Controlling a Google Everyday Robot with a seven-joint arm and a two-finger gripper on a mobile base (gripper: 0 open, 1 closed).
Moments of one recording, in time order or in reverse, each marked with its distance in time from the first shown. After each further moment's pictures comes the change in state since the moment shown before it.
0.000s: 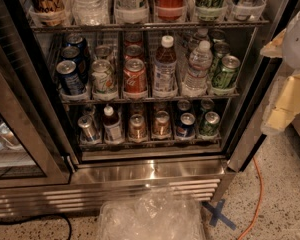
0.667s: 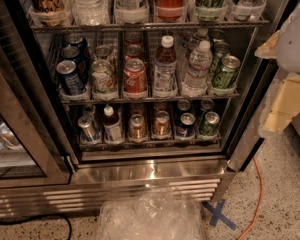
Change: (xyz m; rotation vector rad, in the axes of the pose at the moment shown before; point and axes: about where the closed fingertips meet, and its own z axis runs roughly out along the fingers) arm -0.009 0.007 0.001 -0.005 0.019 -0.044
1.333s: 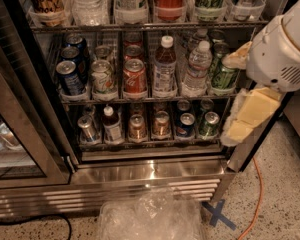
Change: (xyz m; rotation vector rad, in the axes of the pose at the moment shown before) arm -0.052 0.019 0.021 -0.035 -0.215 -0.008
